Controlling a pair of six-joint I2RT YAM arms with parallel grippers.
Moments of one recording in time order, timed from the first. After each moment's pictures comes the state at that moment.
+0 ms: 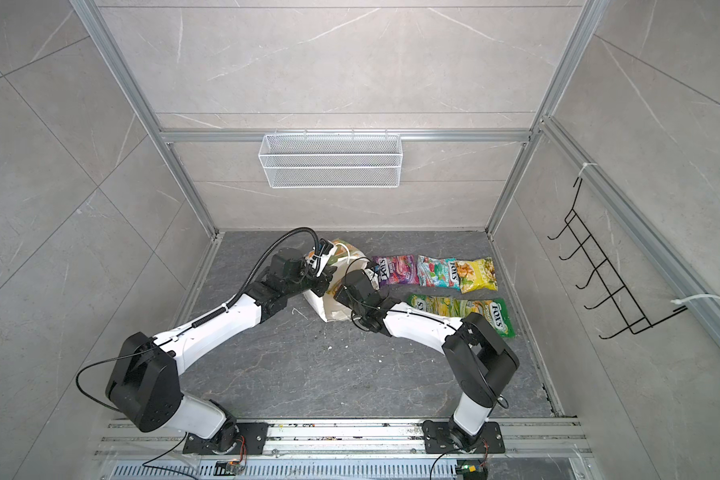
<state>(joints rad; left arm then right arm) -0.59 1.52 1.11 -0.06 0.13 0.14 0.77 1.69 1.08 0.05 0.17 1.03</state>
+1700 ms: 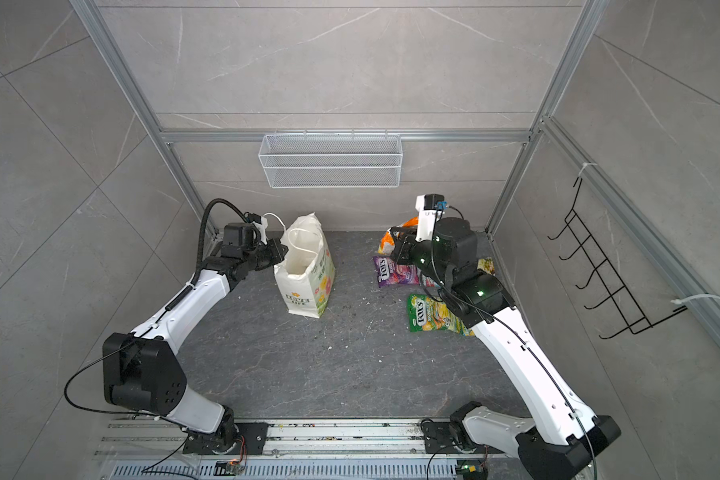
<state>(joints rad) -0.23 1.55 1.29 -0.32 0.25 -0.49 0.48 1.22 1.44 -0.49 -0.10 0.40</state>
